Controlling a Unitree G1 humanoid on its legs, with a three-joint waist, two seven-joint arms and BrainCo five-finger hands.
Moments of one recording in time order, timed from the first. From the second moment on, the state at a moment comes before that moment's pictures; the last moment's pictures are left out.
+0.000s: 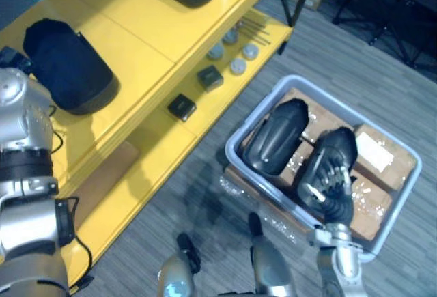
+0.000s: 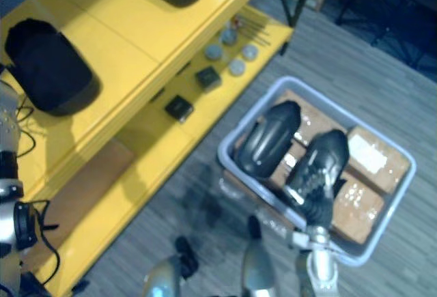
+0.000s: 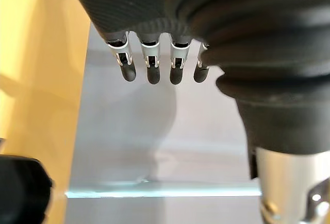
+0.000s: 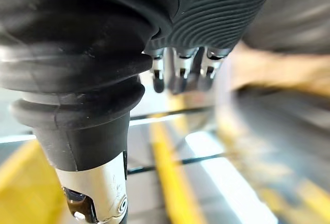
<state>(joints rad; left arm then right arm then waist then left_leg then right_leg) -0.58 0.72 0.34 0.21 -0.50 -0.02 0.80 0.28 -0.20 0.00 -0.24 0.37 -0.46 -0.16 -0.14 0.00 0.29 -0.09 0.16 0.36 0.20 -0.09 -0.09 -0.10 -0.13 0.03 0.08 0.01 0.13</state>
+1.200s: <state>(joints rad) -0.33 0.30 0.14 0.19 -0.29 0.07 0.72 0.22 -0.19 -0.12 -0.22 0.38 -0.39 -0.10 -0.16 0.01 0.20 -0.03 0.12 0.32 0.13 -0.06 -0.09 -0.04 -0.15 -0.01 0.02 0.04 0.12</state>
